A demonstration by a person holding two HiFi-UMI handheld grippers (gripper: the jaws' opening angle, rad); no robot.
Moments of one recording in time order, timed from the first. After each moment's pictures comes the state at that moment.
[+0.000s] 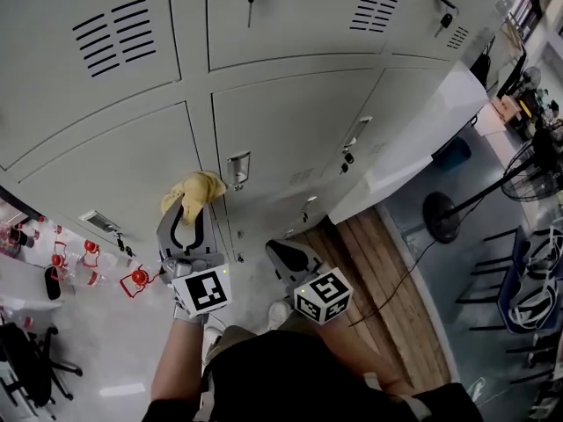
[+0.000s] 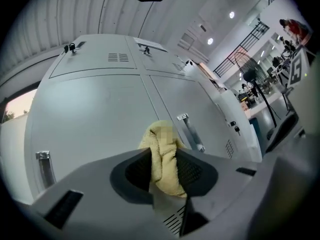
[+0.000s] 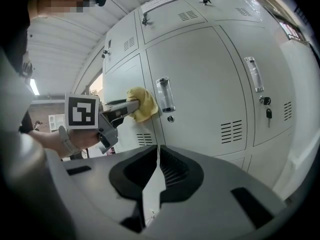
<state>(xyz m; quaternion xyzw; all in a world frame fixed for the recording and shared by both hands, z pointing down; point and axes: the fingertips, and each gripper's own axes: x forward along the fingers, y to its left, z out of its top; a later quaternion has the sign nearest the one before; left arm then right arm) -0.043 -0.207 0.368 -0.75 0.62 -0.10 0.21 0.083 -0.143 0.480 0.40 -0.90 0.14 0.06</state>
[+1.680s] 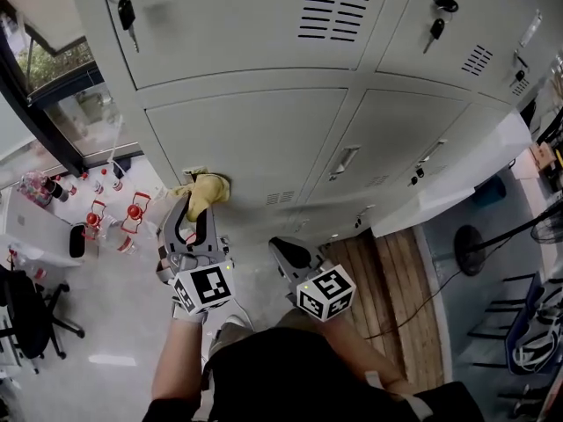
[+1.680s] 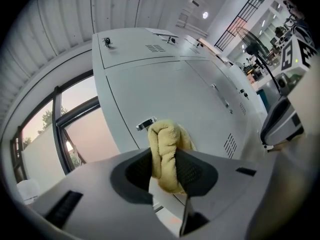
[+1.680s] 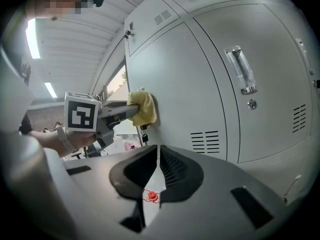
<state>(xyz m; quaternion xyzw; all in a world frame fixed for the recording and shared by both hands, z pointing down) -0.235 -0.145 0.384 -0.67 0.68 -0.20 0.22 -0.096 -0.108 0.478 0.31 -0.94 0.14 0.06</state>
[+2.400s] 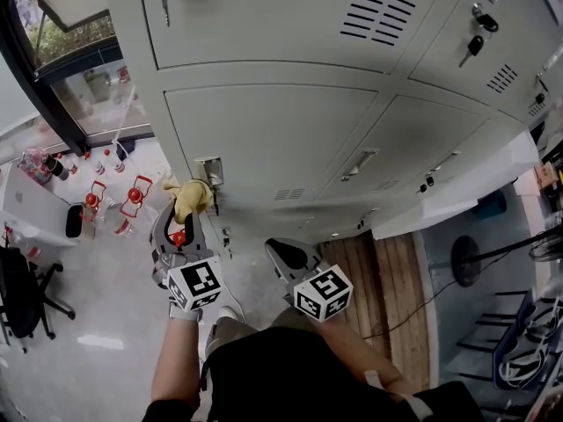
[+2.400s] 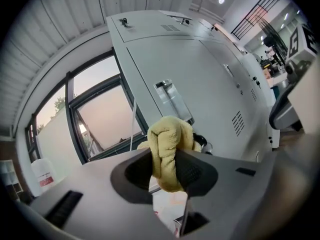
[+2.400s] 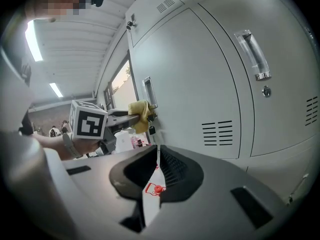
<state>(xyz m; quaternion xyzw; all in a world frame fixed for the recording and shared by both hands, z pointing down) -0.293 -0.131 0.438 -0.62 0.74 -0.22 0.13 -0.119 -0.100 0.495 0.26 -0.95 0.15 0.09</state>
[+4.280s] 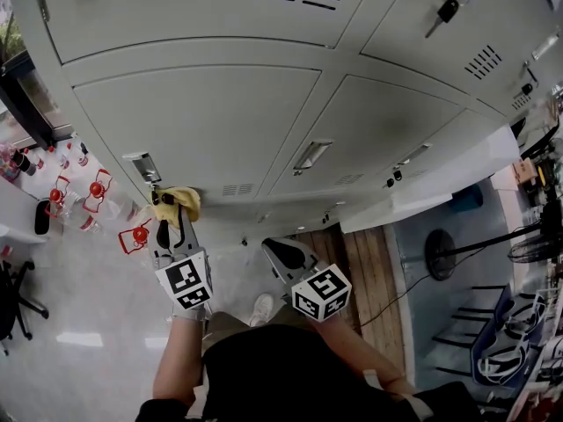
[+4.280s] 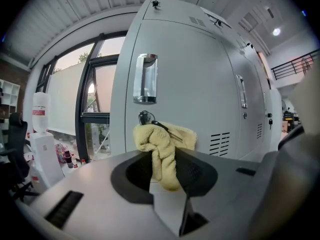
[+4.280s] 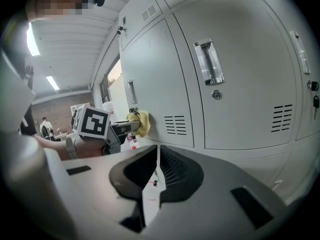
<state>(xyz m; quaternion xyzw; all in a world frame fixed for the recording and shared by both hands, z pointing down) -0.210 -0.160 0.504 -0.63 0.77 -0.05 -0.05 -0.012 -0.123 0.515 0.28 -0.94 0.15 0.14</state>
